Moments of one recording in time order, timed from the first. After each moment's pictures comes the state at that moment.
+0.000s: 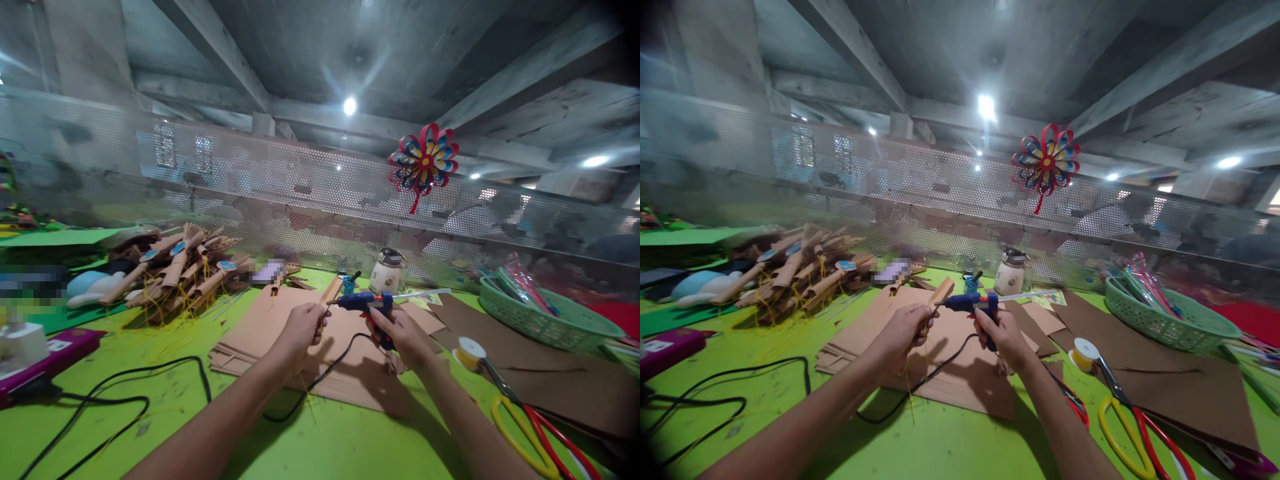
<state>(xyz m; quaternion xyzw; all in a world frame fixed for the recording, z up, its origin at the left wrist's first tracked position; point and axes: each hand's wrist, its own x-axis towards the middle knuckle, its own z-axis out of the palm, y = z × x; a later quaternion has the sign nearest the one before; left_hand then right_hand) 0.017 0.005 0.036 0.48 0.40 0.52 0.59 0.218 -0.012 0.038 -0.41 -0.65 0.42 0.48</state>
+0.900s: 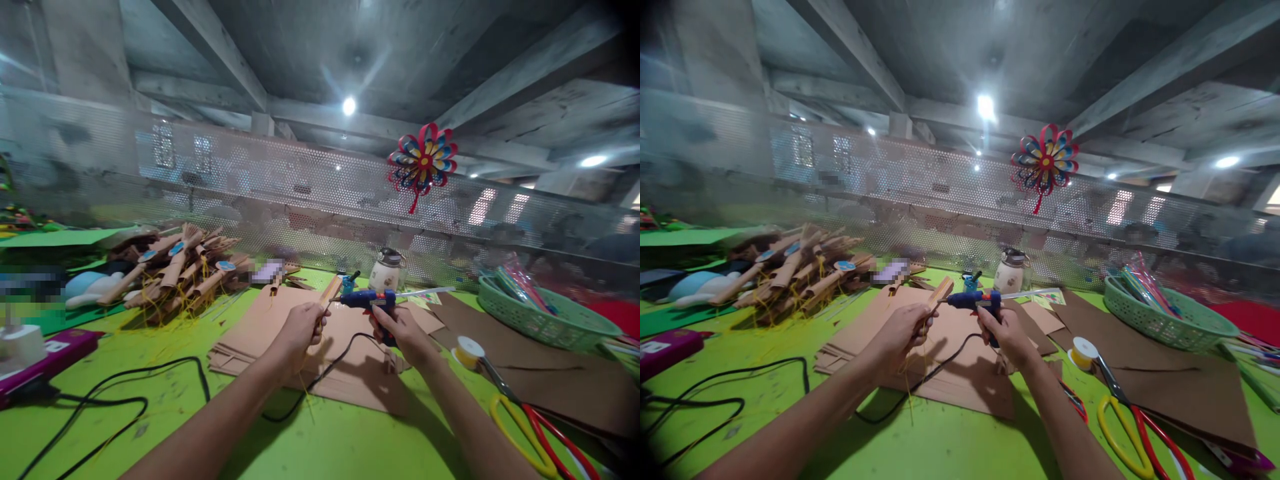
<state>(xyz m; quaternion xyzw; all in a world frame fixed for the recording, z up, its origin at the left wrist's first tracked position) 0.016 0.005 0.036 0.47 0.38 0.51 0.62 0.229 -0.006 0.031 -0.39 -0.65 0.42 0.50</state>
